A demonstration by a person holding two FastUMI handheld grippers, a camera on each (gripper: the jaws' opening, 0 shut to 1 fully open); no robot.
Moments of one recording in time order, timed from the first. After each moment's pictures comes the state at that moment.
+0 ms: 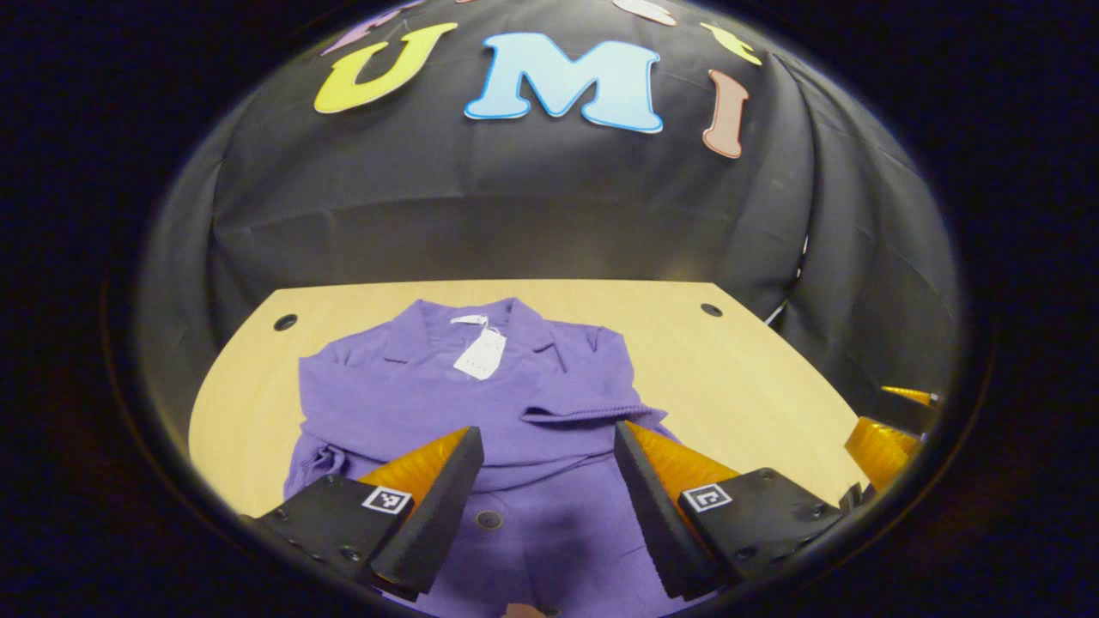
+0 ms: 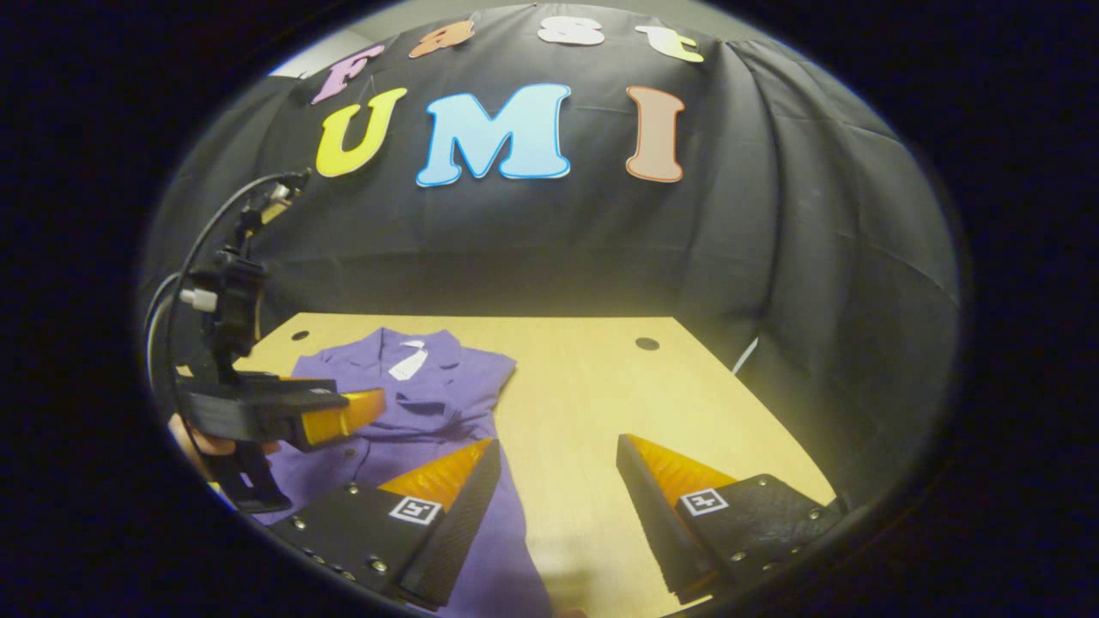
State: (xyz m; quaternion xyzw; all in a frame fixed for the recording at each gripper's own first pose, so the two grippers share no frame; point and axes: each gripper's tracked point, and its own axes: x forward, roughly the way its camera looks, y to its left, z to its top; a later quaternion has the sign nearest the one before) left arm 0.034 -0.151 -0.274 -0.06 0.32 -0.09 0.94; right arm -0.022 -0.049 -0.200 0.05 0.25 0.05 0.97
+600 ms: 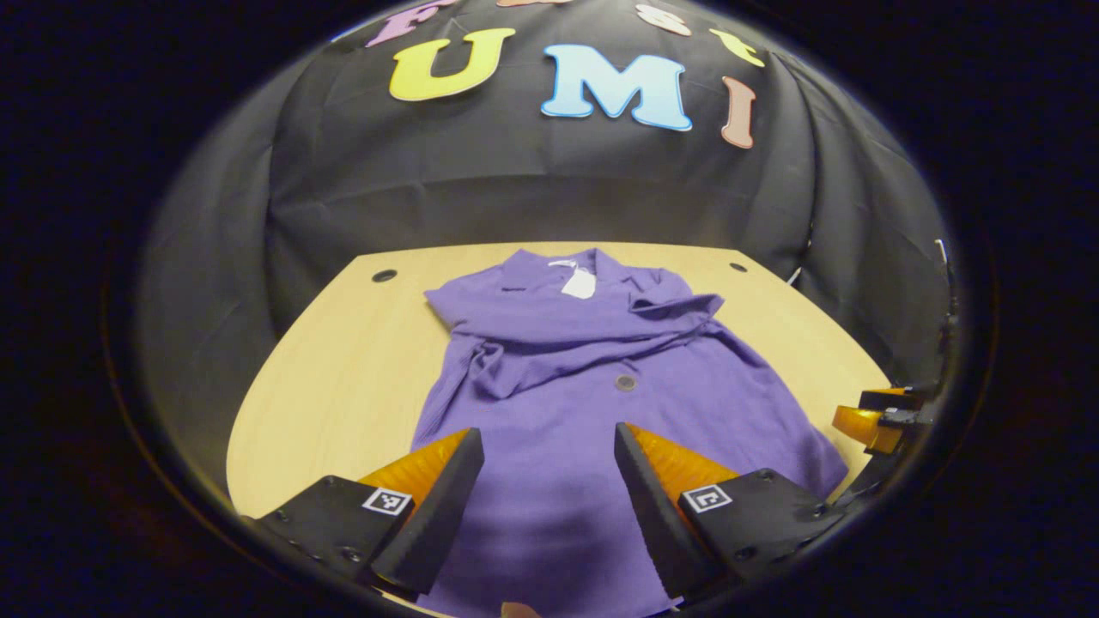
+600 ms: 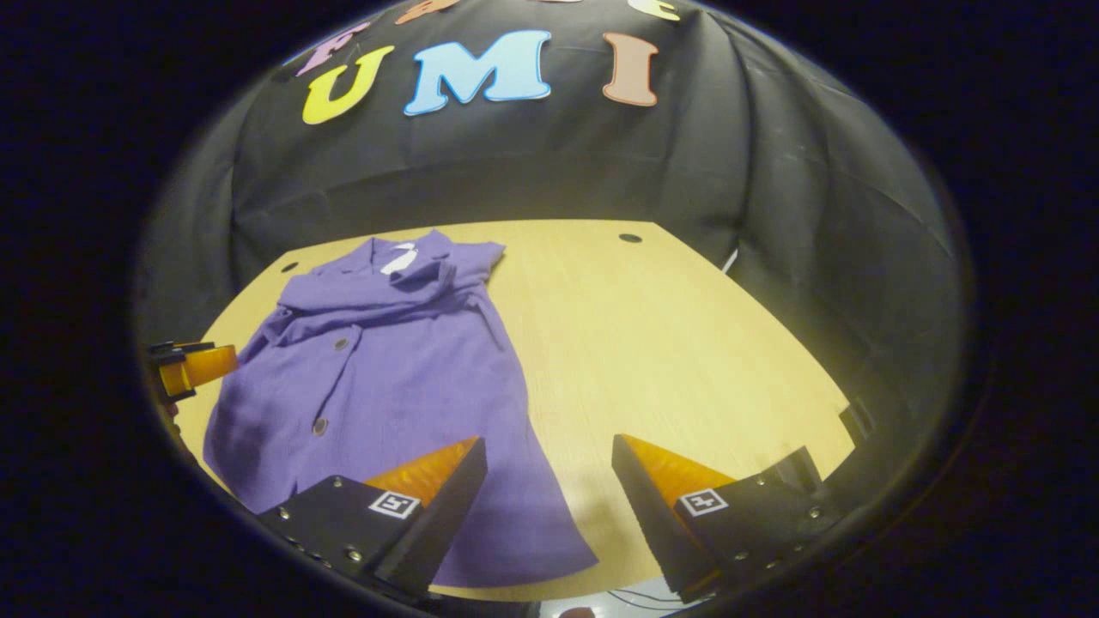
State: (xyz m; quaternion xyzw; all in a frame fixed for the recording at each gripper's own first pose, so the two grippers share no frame) left arm -0.124 0.002 -0.297 -0.03 0.34 -0.05 0.94; right arm -0.132 -0.038 -0.293 0.05 0.37 0.02 0.93
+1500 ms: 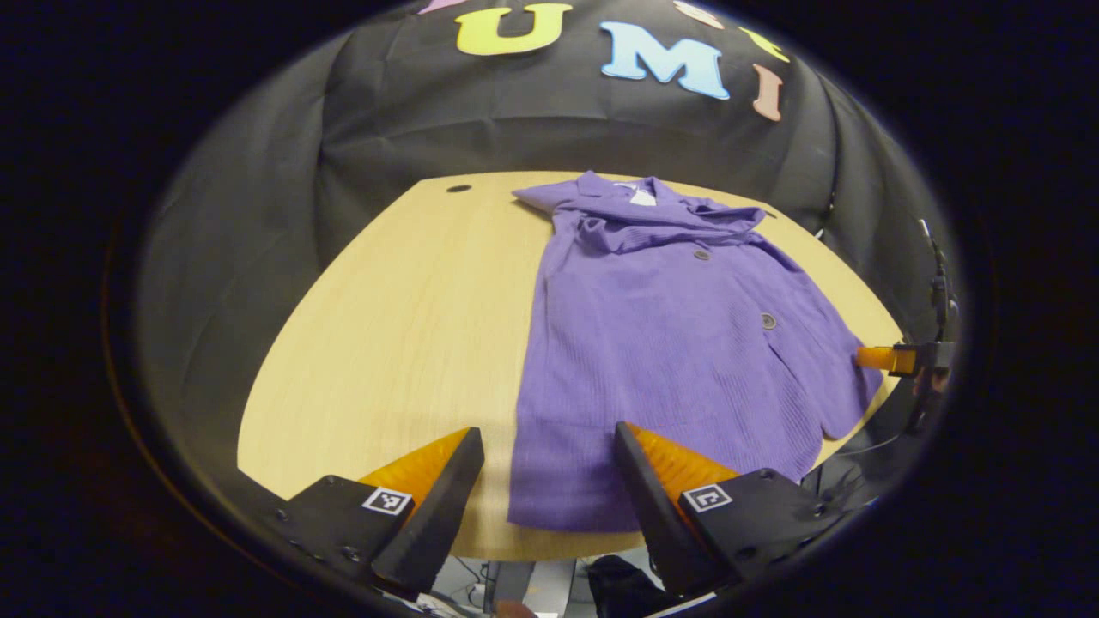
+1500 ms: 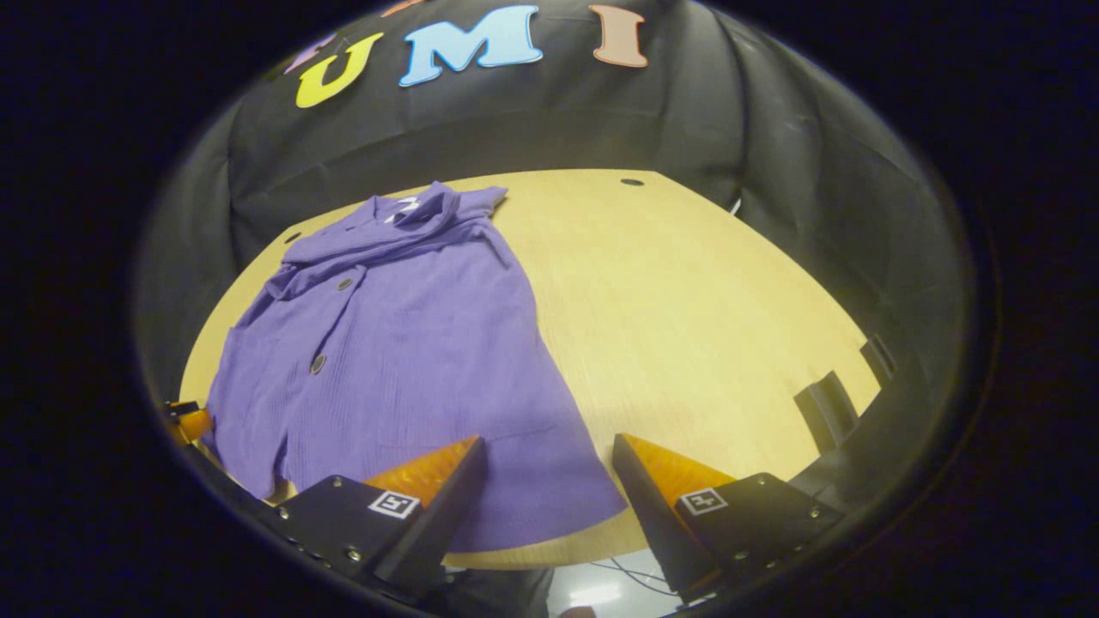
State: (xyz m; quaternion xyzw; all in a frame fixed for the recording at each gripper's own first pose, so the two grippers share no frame) left arm -0.258 0.108 -0.363 -0.05 0.42 -0.02 0.90; right arm -0.179 -0.011 -0.335 0.09 0.43 0.04 0.90
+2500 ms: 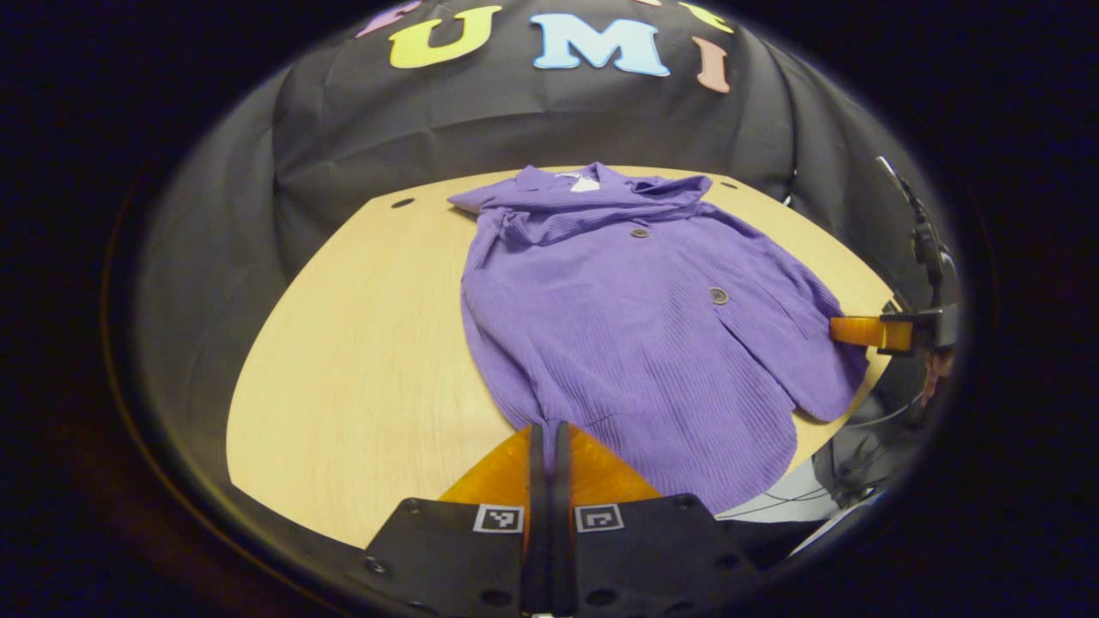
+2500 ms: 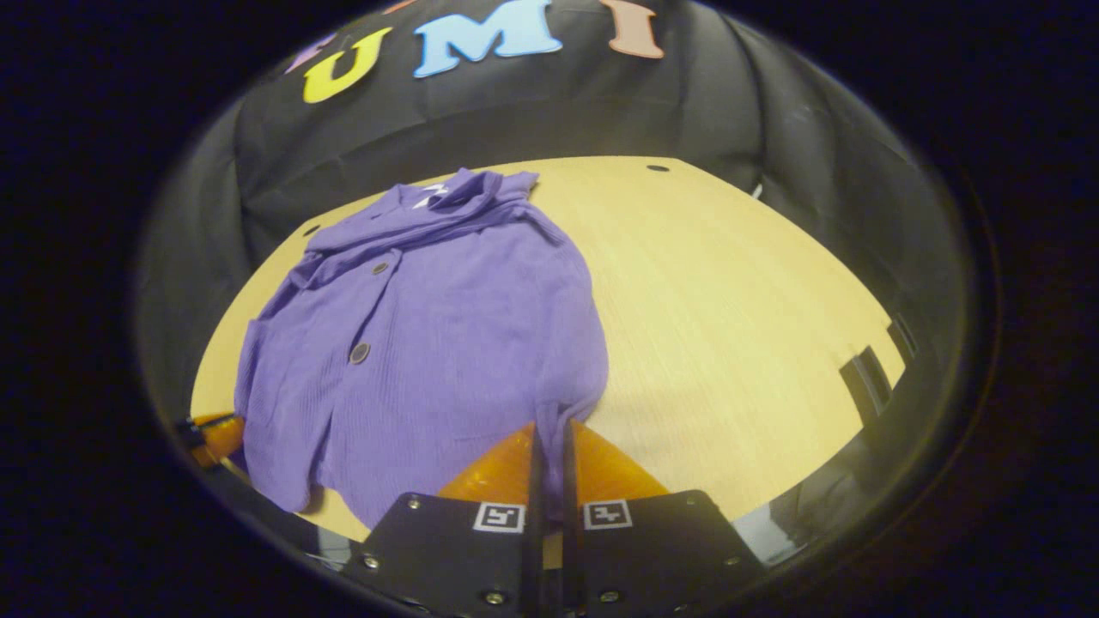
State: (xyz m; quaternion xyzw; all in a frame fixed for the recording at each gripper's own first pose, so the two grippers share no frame) left arm -0.252 0.039 -0.369 0.01 0.43 -0.07 0.90; right arm -0.182 0.036 -0.336 0.12 0.45 0.04 0.89
